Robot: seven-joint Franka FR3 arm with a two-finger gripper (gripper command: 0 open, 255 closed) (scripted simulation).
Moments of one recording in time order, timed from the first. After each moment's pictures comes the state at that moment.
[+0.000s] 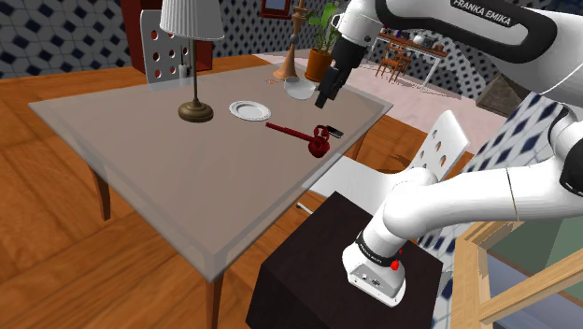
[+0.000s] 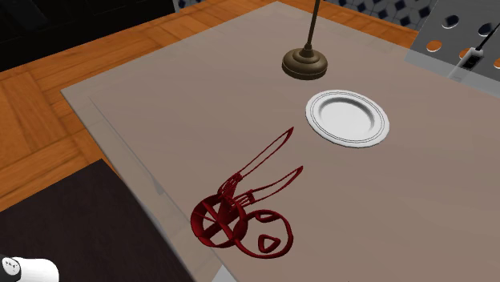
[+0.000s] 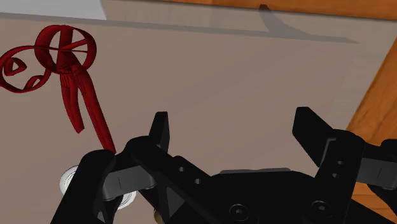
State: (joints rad) arm 0.02 -0.80 0.00 -2.29 0.05 1.60 -0.13
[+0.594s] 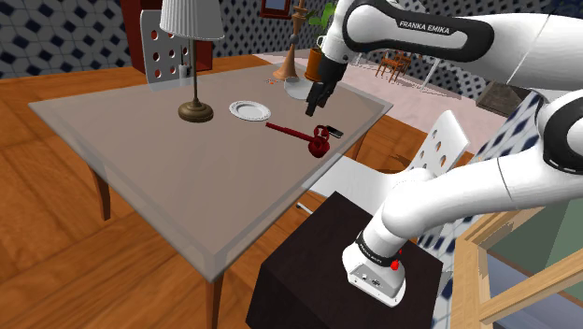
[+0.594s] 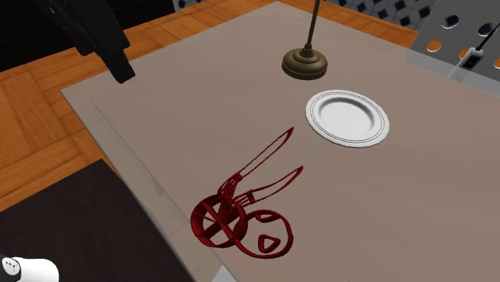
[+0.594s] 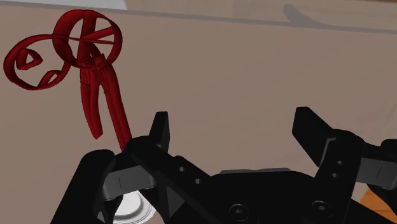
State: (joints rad) arm -0.01 -0.66 -0.07 -2.35 -0.02 1.76 -0.22
